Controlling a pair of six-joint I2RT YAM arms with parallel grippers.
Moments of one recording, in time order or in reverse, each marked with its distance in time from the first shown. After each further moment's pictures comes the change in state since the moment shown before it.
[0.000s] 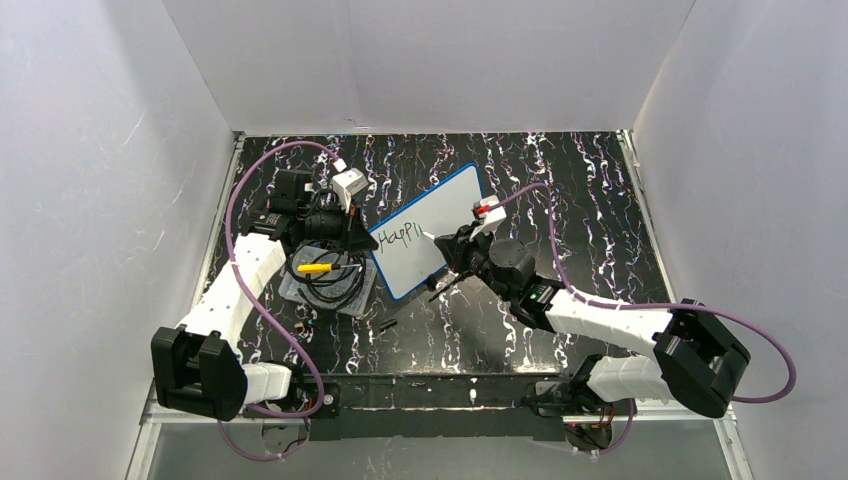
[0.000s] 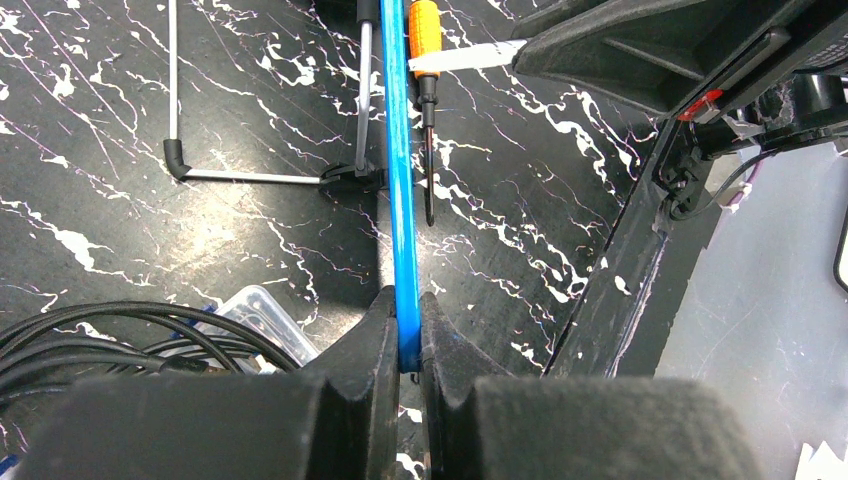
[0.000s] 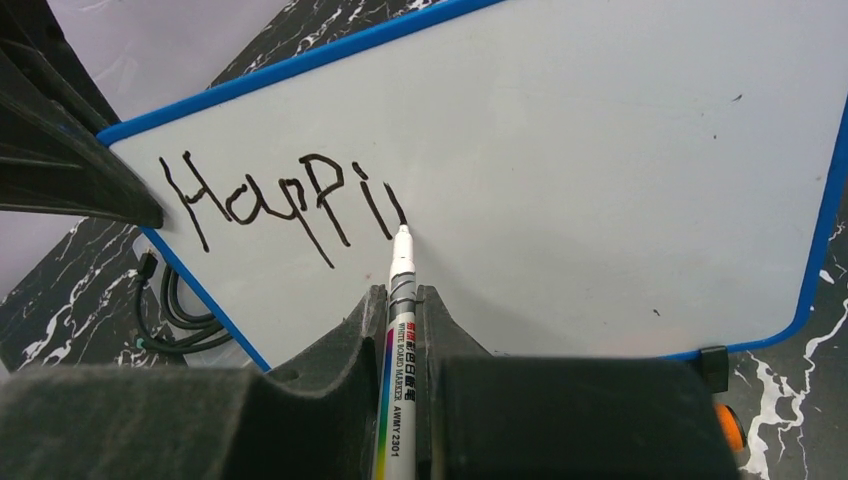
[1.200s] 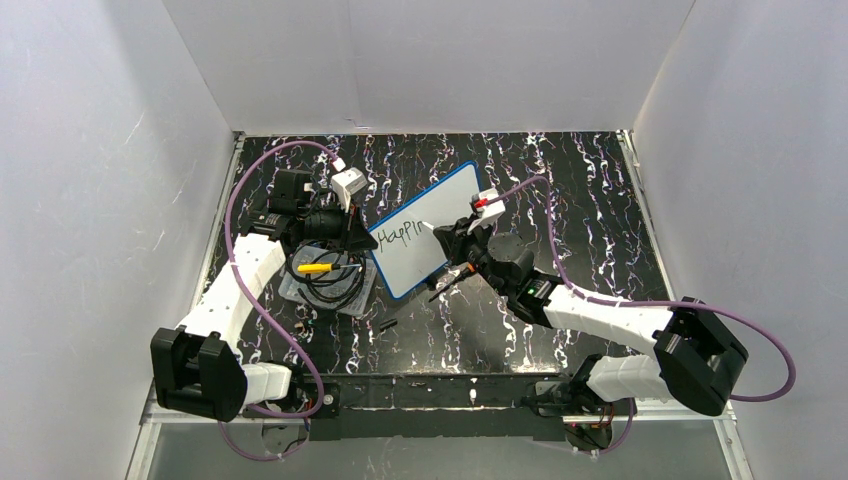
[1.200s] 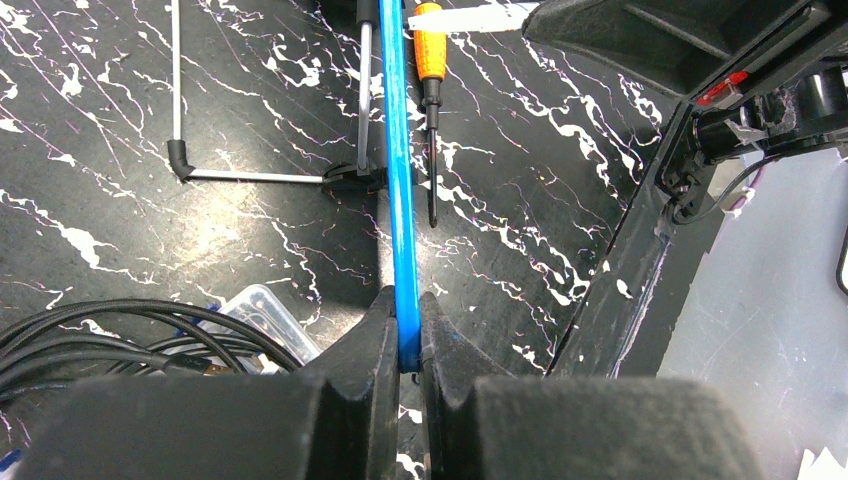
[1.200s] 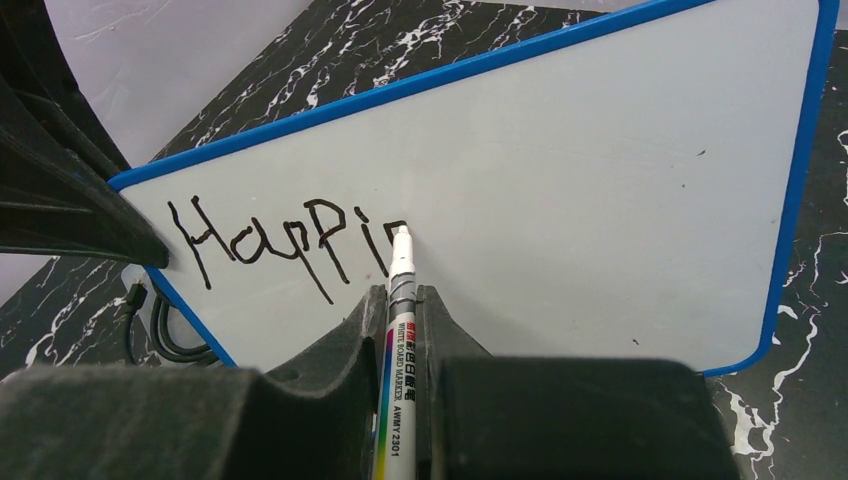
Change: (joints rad) left arm 0.000 -0.004 0.000 0.003 -0.009 -0.008; right arm 0.000 0.014 0.051 -0.006 0.037 -0.042
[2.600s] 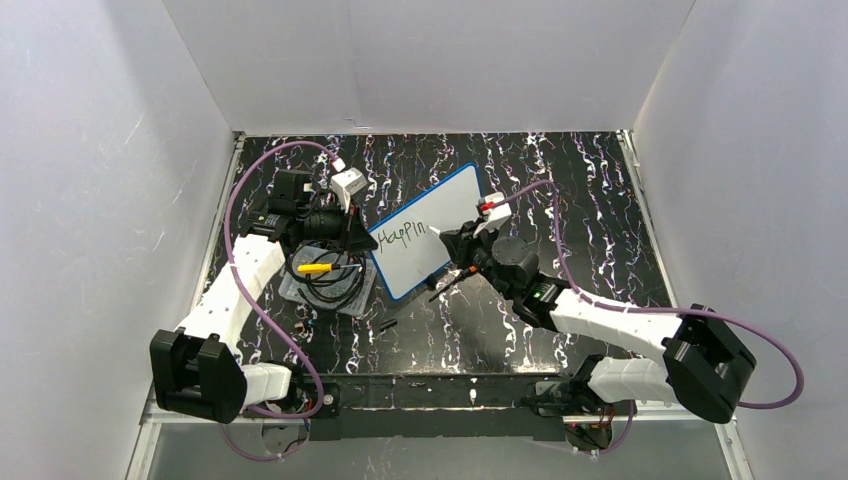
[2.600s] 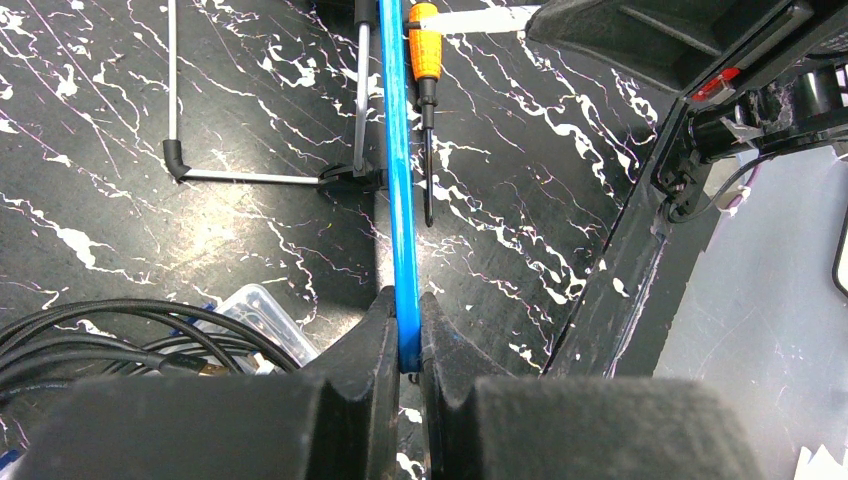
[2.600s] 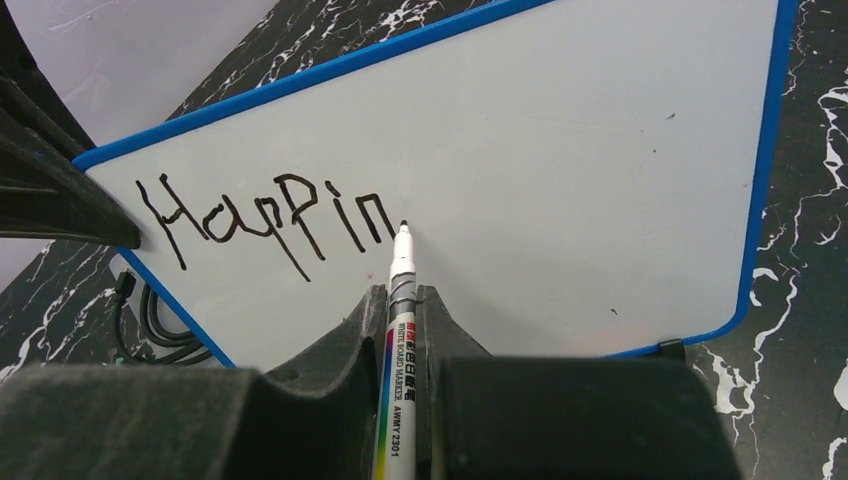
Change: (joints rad) left arm 0.000 -0.007 0.000 -0.003 0.004 -0.002; right arm 0.000 -0.059 -0.038 -0.053 0.017 0.029
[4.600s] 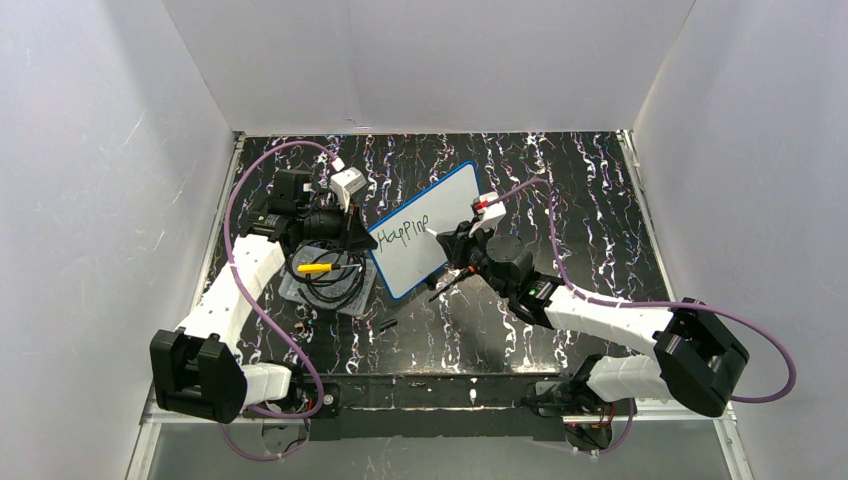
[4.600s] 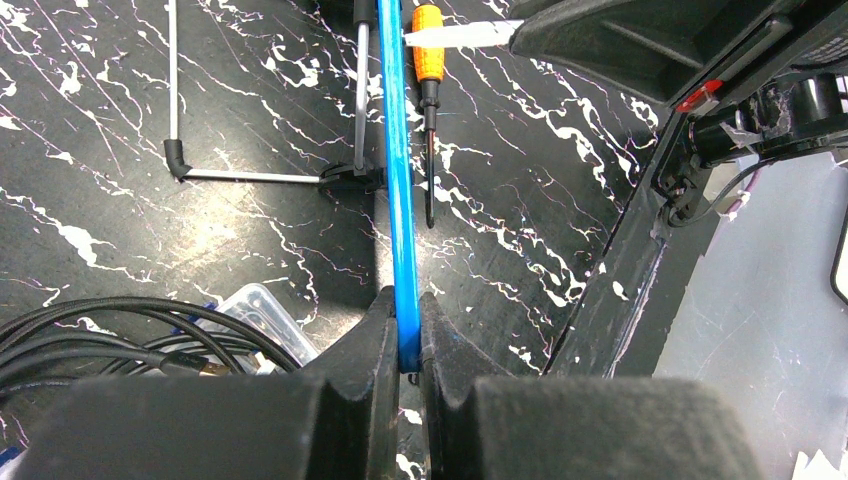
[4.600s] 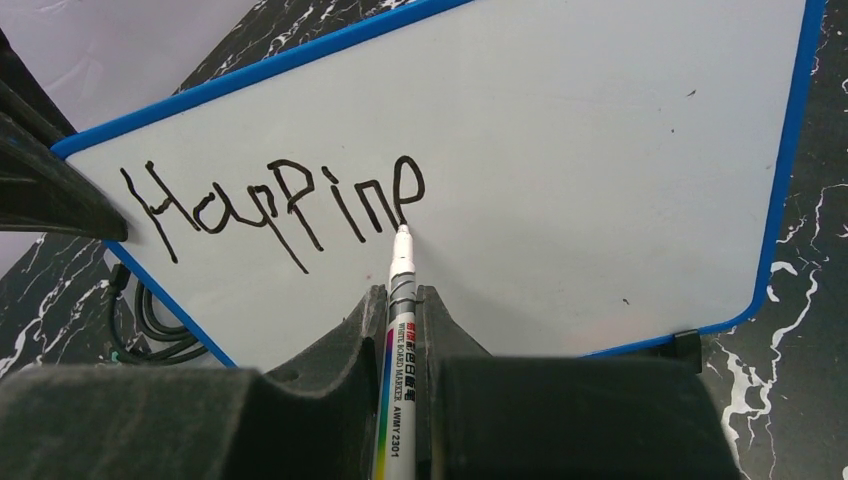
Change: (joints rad) left arm 0.002 0.000 -0.002 0.006 -0.003 -0.011; right arm -0.006 0.053 0.023 0.003 -0.020 0.006
